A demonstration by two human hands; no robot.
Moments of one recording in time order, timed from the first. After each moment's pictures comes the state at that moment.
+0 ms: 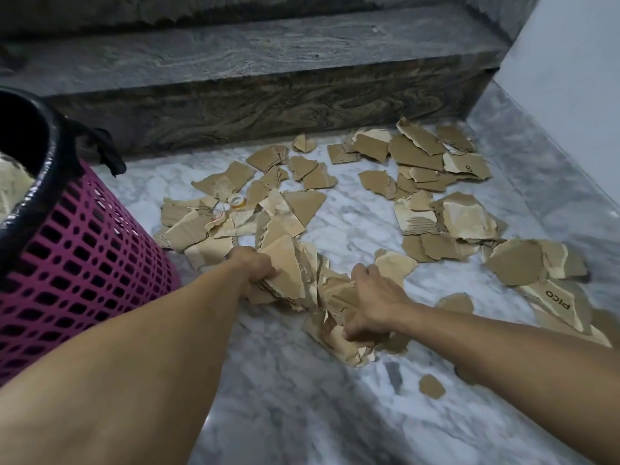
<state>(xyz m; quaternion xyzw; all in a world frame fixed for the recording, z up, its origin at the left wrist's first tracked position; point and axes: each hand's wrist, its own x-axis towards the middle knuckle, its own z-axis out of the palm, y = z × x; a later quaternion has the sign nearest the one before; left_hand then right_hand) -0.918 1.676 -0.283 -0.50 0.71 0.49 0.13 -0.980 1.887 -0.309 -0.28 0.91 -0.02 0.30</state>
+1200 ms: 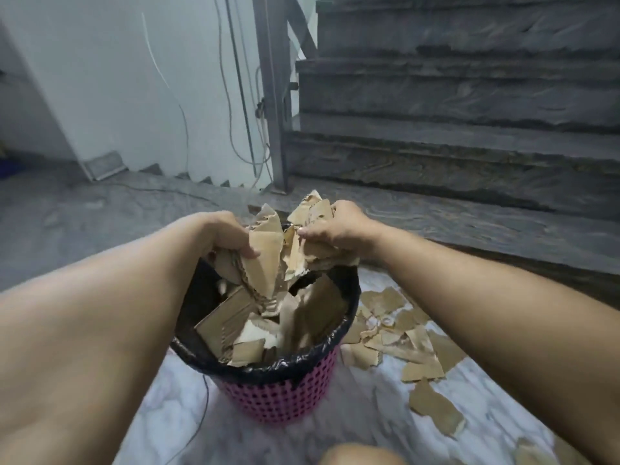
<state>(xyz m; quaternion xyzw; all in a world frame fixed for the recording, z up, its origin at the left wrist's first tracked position) -0.713 1.440 0.016 -0.56 0.74 0.38 0.03 -0.900 1.556 0.003 -0.43 0.78 -0.35 0.30</state>
